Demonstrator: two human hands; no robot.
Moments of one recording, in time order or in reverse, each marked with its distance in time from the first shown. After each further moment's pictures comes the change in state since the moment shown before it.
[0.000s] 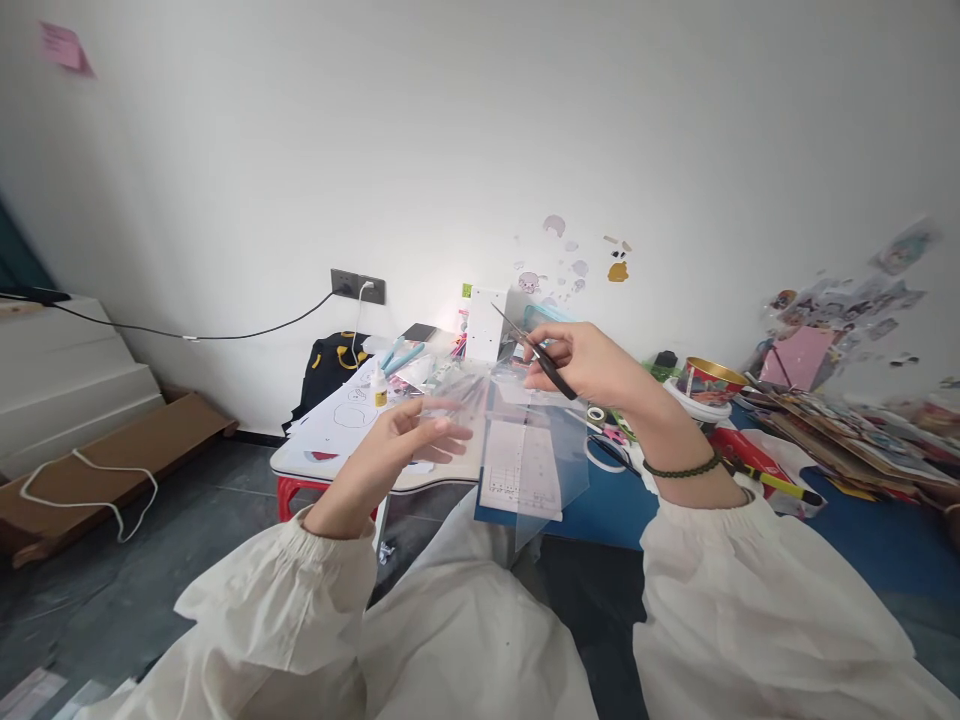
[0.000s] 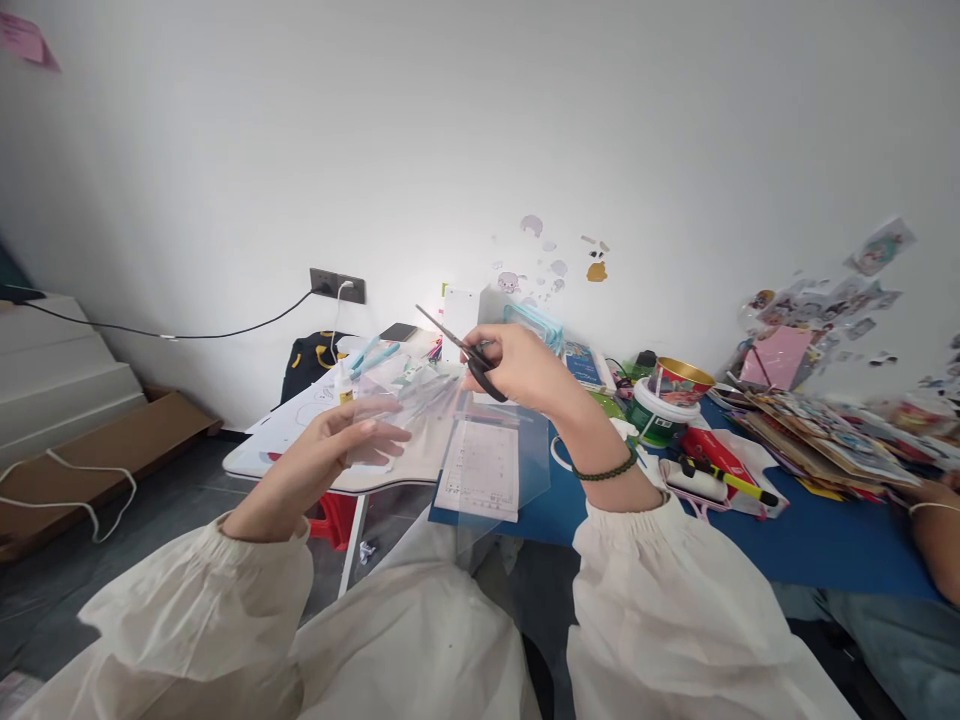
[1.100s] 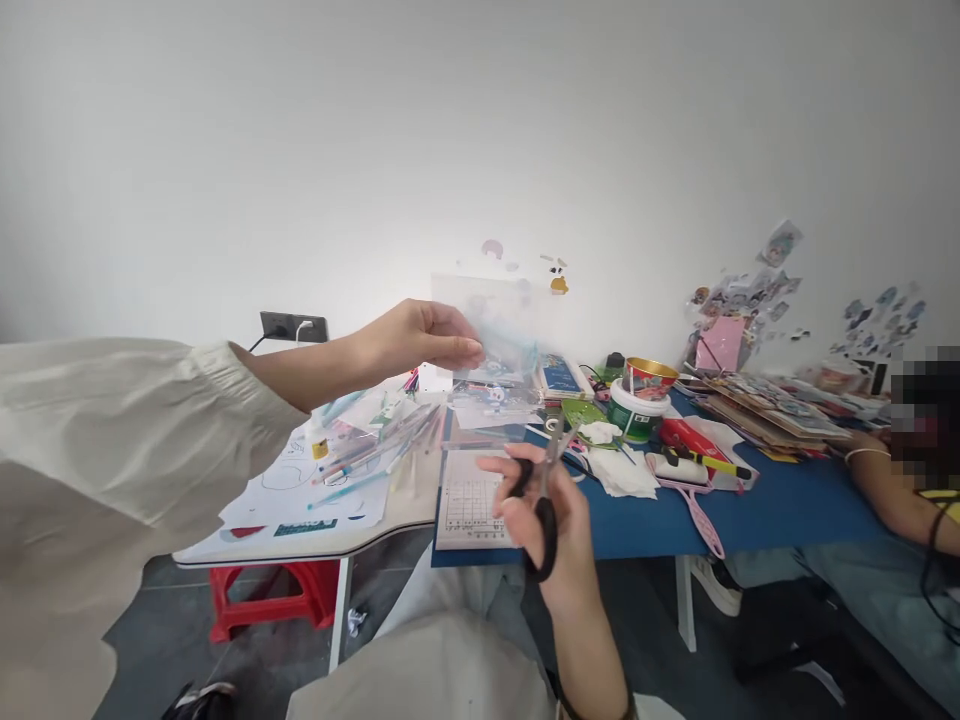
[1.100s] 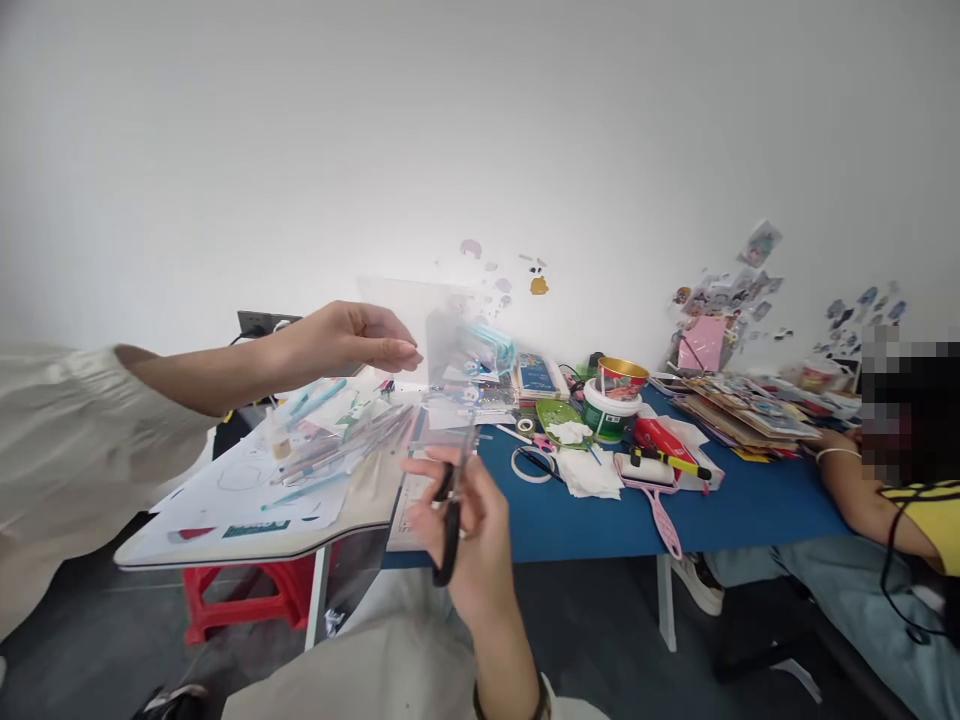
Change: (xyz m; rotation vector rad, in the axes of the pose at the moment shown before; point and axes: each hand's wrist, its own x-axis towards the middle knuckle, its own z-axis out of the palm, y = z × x) left_hand 0.109 0.121 0.060 0.411 -0.340 0.233; right_hand -0.100 0.018 0.097 0.758 0.661 -0.044
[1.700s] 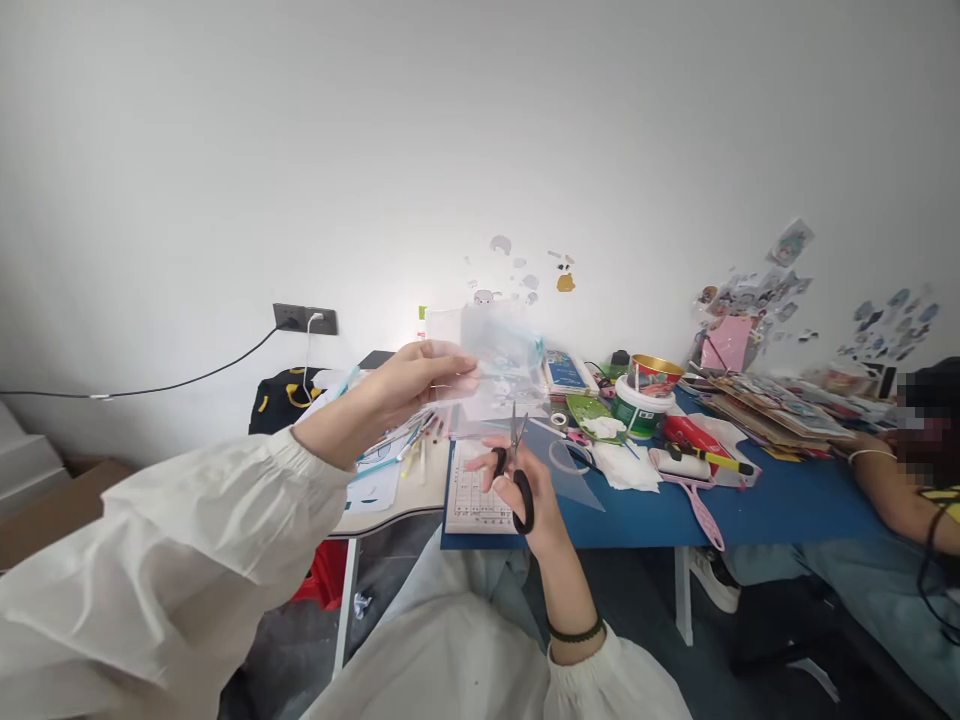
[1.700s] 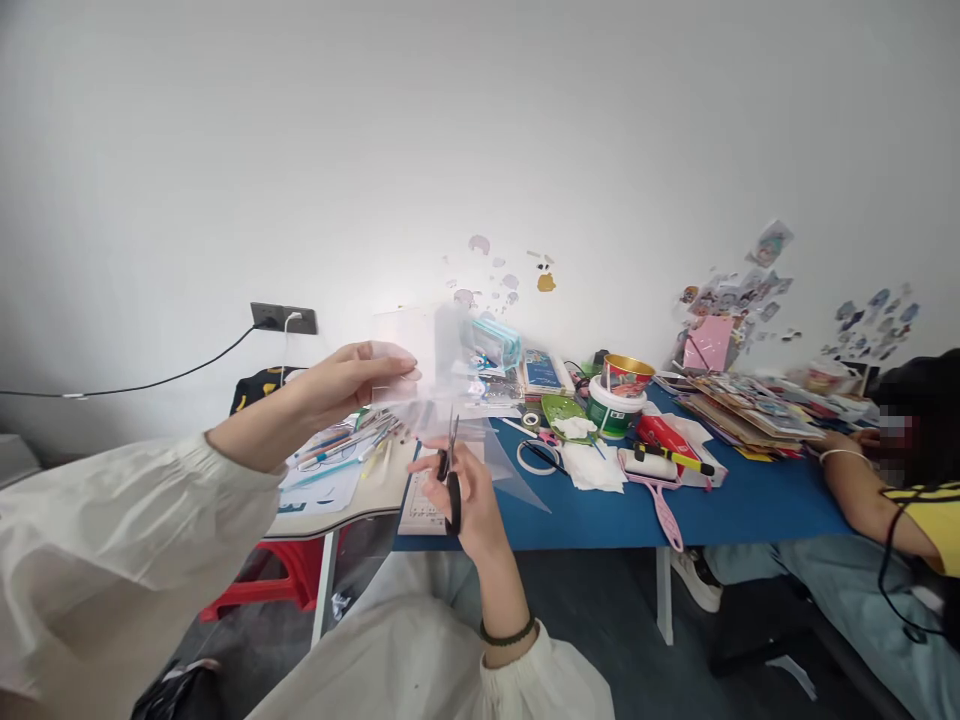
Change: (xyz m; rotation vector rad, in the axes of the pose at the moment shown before) left_hand -0.027 -0.039 0.023 -0.480 0.173 -0.236; right_hand 0.022 0.052 -0.016 -0.070 -0.280 -0.043
